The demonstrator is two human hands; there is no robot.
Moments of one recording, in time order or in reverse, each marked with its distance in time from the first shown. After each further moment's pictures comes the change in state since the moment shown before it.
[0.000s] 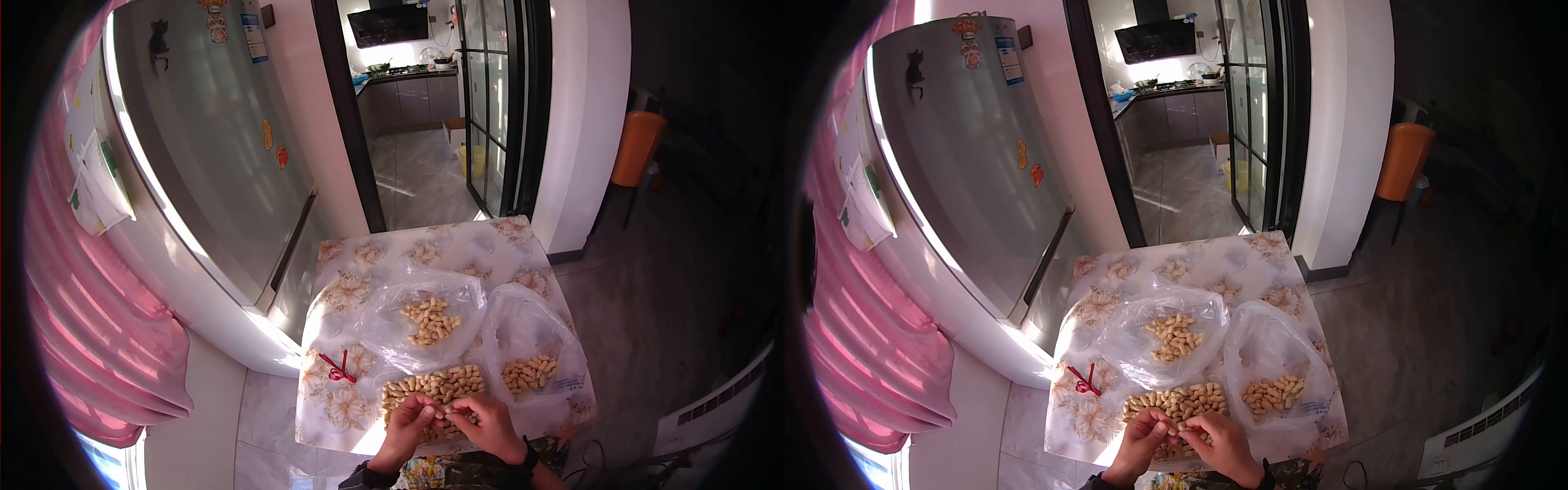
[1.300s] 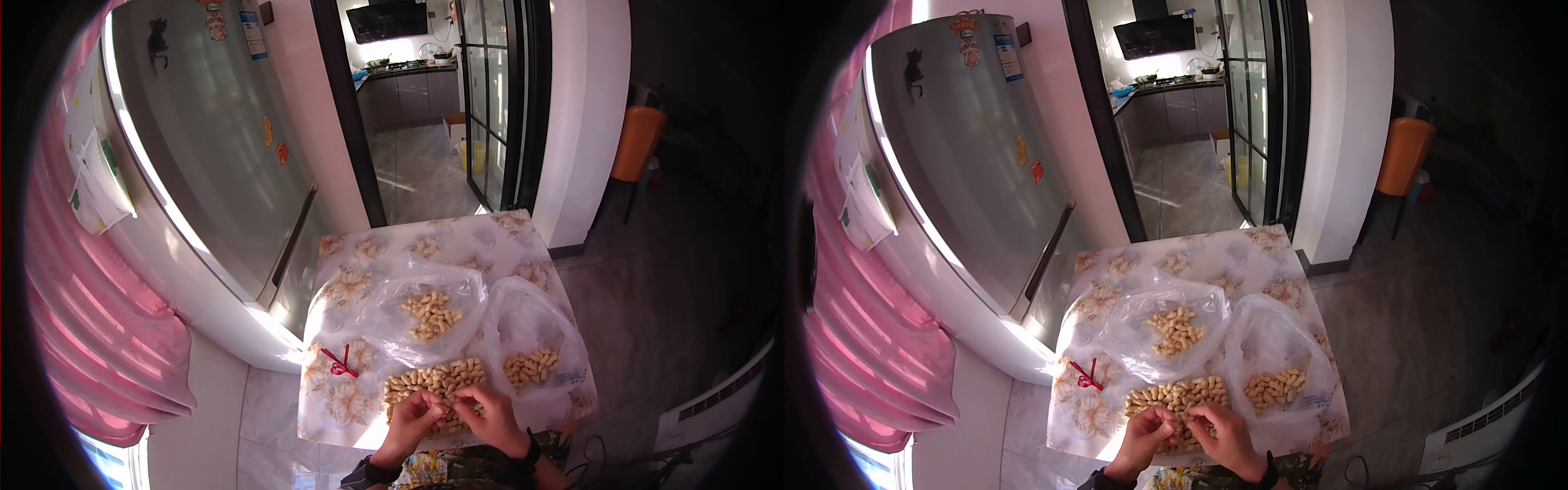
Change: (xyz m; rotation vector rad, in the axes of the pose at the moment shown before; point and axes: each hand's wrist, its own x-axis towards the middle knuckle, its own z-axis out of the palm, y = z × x) left_hand -0.002 -0.001 -0.003 0.036 -0.011 -0.056; right_hand 0.004 -0.006 -0.003 -0.009 0.050 -0.013
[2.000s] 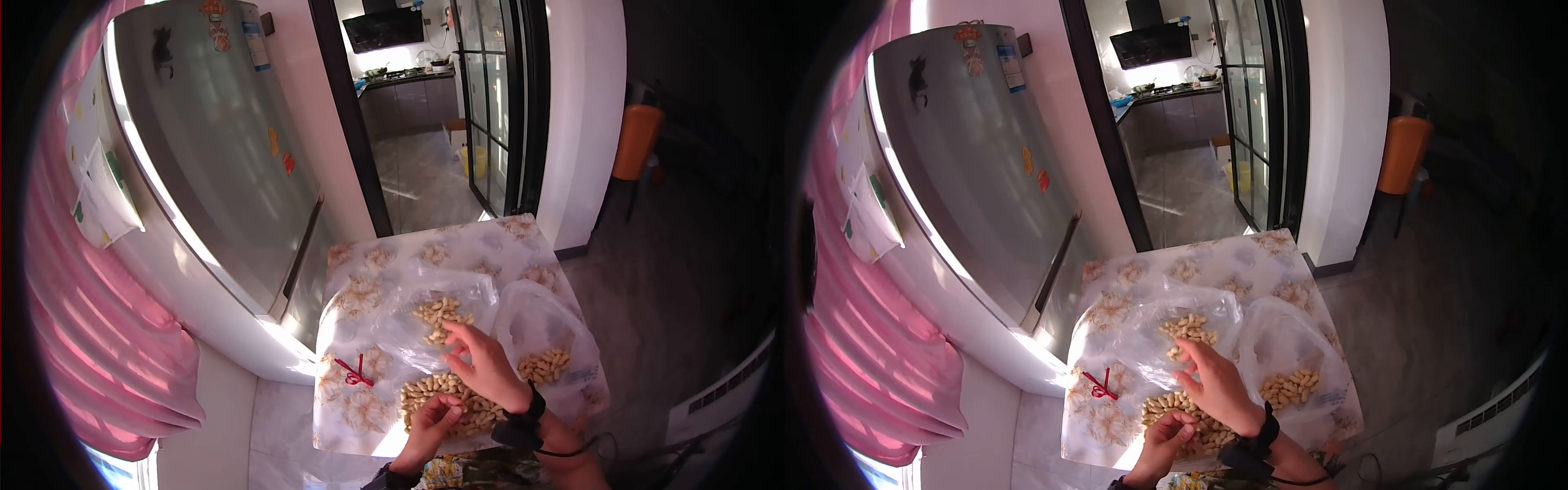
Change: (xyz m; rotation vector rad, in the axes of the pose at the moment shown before) left_hand 0.001 -0.002 0.001 0.034 -0.032 0.025; right_hand 0.101 -0.028 0.011 0.054 0.008 -0.022
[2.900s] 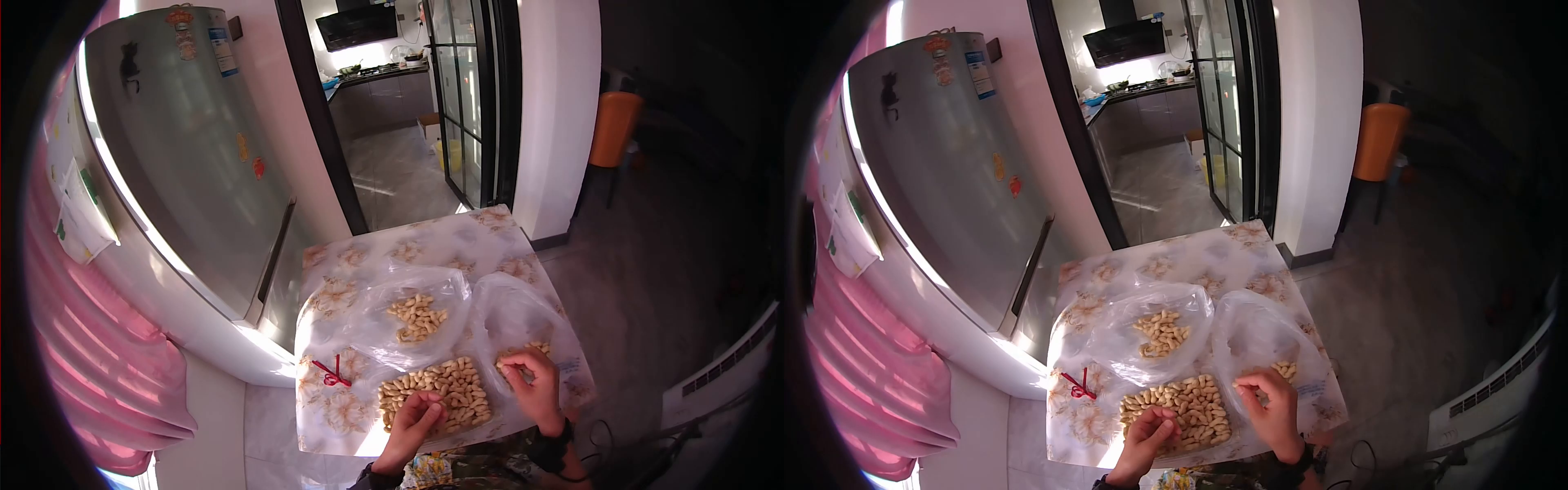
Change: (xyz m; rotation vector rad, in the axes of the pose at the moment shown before) left_hand -0.002 0.011 0.014 0.016 0.025 -0.044; right_hand -0.087 0.021 -0.076 -0.138 0.312 0.102
